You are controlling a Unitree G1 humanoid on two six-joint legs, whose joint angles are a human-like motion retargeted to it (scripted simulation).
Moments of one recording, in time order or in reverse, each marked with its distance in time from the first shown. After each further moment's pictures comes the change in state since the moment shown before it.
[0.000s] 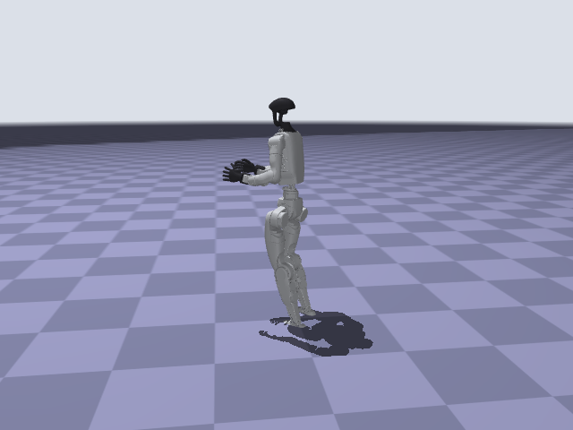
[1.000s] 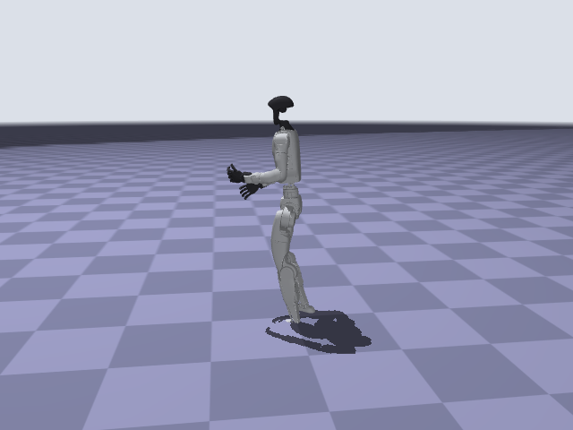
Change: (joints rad) left arm -0.100 -0.092 -0.084 0.036 -0.496 0.159 -0.460; right arm 0.338 0.029 -0.132 0.123 0.381 0.128 0.435; waist -0.119 0.044 -0.092; left_leg -0.158 0.049 -0.119 -0.025 -0.003 -0.083; right_leg -0.056 -0.006 -0.192 0.029 -0.003 -0.100
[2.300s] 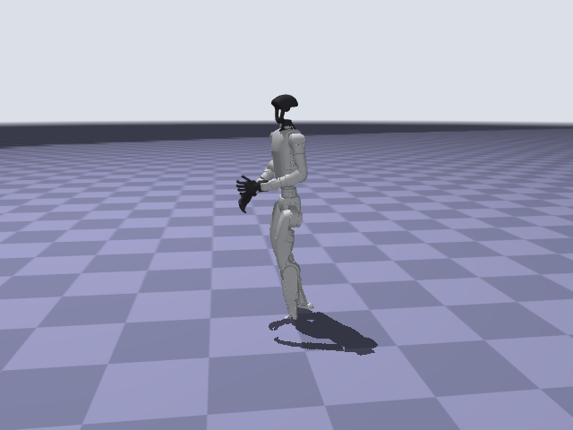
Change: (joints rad) left arm 0.097 -0.048 -0.085 0.159 0.291 -0.035 -0.080; right arm 0.060 0.087 -0.058 0.308 -0.253 -0.029 0.025; waist 0.149 0.006 -0.092; left_leg -0.053 -0.047 -0.153 -0.036 0.100 -0.087; right_leg 0.137 -0.011 -0.210 -0.174 0.109 0.017
